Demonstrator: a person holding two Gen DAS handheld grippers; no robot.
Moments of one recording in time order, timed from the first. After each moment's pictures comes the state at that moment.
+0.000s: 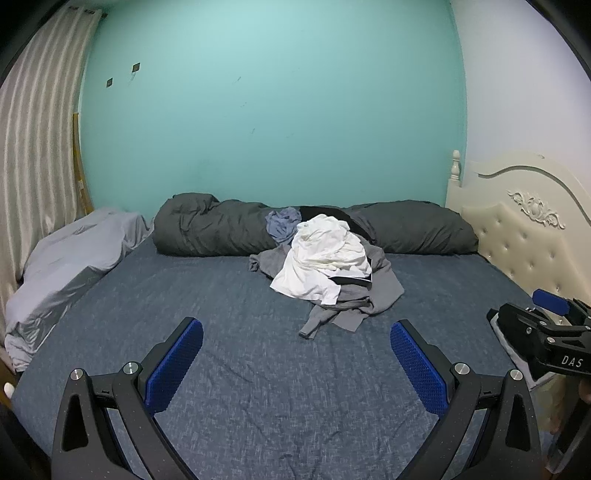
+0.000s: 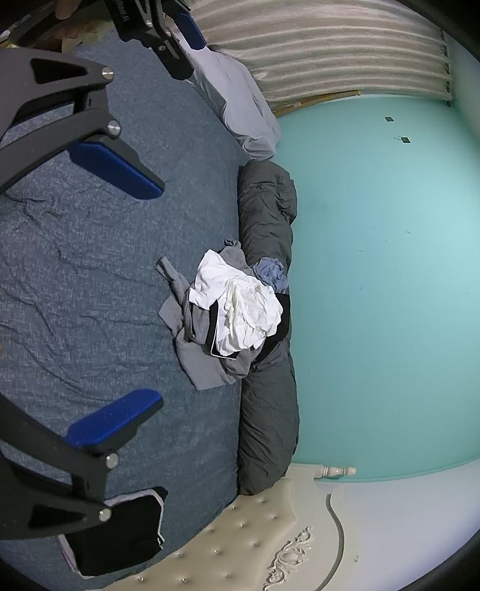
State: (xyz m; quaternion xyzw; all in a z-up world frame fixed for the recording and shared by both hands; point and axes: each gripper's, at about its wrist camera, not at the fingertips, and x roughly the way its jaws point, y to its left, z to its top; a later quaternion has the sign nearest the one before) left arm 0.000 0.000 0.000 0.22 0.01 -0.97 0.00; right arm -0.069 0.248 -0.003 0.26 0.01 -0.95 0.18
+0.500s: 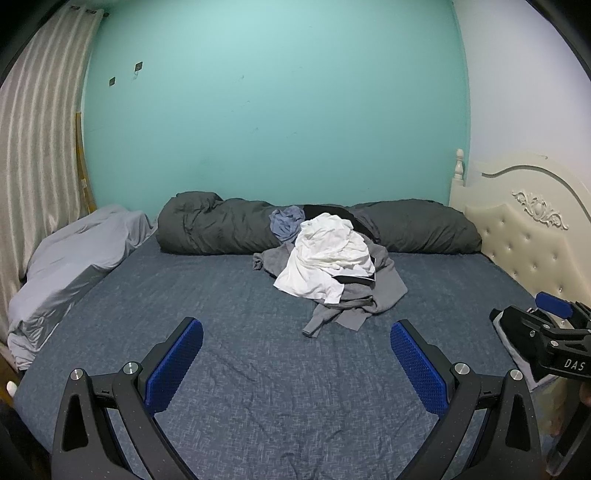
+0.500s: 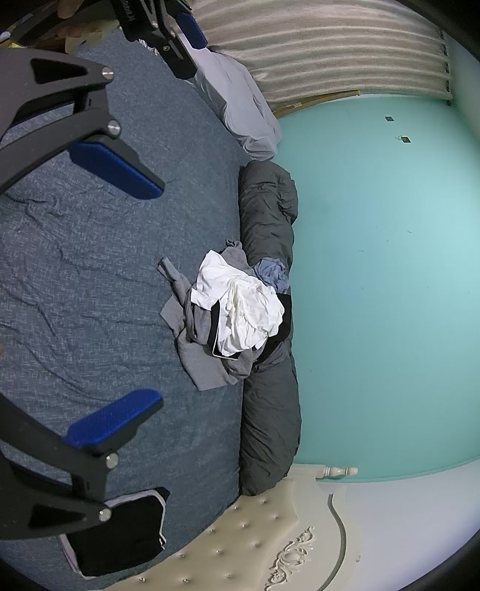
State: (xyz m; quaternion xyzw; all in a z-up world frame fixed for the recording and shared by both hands) left arm 0.000 -0.003 0.004 0.23 0.01 -0.97 0.01; right arm -0.068 0.253 -0.004 0.26 0.00 -0.95 0.19
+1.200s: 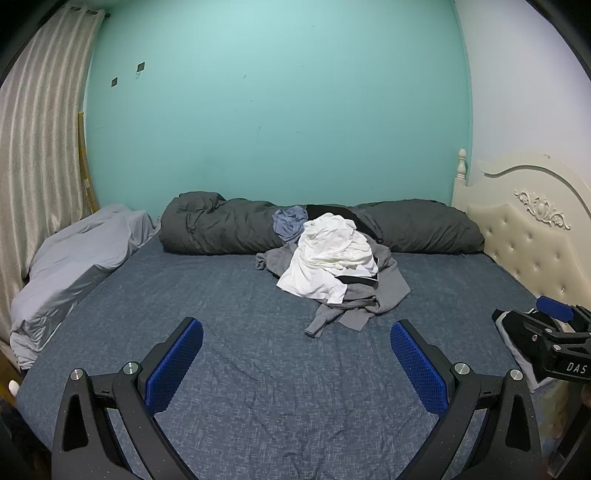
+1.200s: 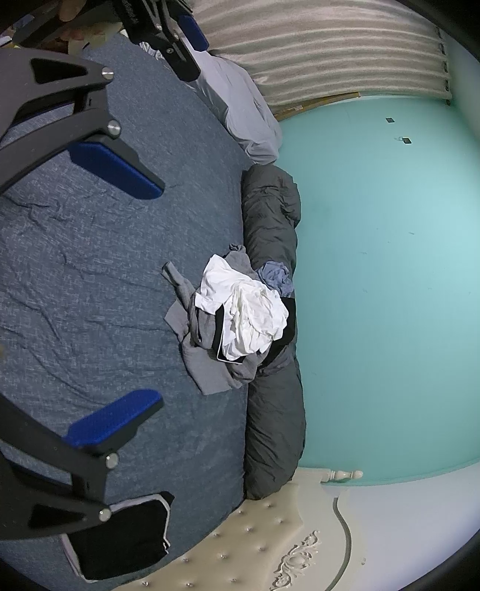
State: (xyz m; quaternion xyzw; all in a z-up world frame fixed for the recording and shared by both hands) left arm 0.000 -0.004 0.003 0.23 0.01 -0.97 0.02; right arm -0.069 0.250 -0.004 0.27 0.00 -0.94 0.19
